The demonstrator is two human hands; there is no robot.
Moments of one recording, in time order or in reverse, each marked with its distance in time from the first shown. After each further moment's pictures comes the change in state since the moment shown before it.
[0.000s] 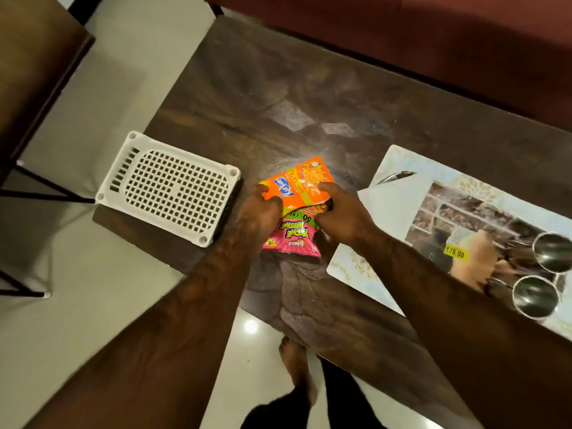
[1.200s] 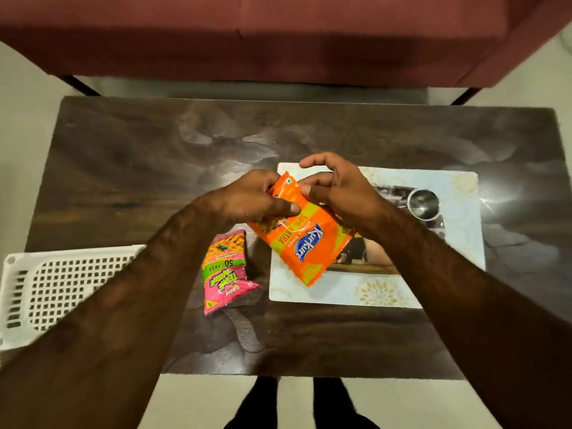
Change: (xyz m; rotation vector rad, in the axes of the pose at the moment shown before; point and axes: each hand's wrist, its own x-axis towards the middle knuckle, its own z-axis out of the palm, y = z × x) left_hand -0.049 0.164 0.073 0.515 -0.930 0.525; right_hand -0.055 0.039 -0.146 0.754 0.254 -0.005
